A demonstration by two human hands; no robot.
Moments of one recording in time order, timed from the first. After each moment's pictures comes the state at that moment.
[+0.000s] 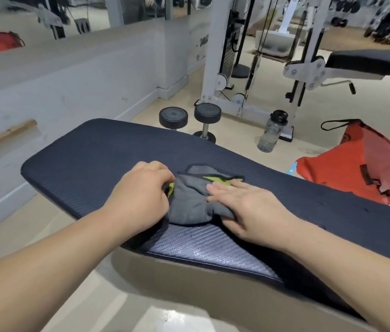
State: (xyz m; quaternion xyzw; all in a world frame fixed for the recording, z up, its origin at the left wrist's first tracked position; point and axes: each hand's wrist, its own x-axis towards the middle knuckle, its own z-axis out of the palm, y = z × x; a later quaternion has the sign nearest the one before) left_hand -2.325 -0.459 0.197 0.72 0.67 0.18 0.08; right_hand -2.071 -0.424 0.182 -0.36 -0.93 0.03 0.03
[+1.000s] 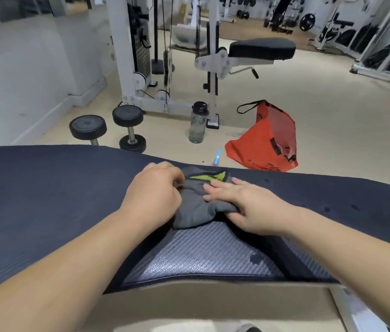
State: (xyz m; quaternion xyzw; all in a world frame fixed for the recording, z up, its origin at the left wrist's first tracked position) left_hand -2.151 -0.404 0.202 0.78 0.56 0.20 0.16; right_hand -1.910 -0.433 0.189 -0.50 -0.86 0.13 0.03
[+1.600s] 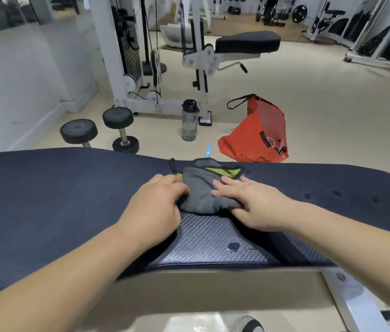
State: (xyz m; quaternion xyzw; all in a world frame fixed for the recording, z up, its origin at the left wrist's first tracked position) left_hand -2.123 -0.440 0.190 0.85 0.48 0.17 0.11; right_hand -1.872 -0.461 0.194 -0.55 -0.82 0.14 0.00
